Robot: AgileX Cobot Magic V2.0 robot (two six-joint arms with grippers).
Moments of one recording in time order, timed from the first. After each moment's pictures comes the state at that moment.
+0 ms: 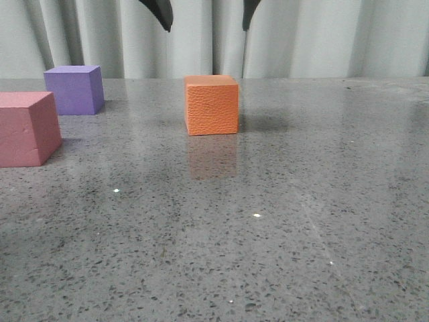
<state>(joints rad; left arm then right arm) -0.82 1.90 -1.84 0.59 0.99 -0.94 0.05 -0.01 0.03 0.01 0.16 0.14</state>
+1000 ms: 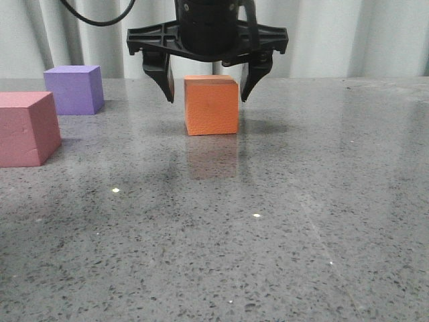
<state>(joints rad) -0.82 2.05 -1.84 0.56 1.03 -1.09 0.05 -0.01 0.03 0.01 0.16 0.14</state>
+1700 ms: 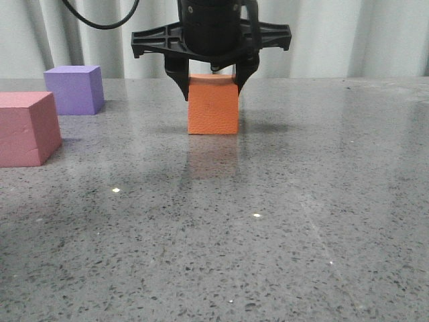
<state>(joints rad) -0.82 2.05 -1.84 0.56 1.00 -1.12 0.05 -0.01 0.03 0.01 0.16 0.14</state>
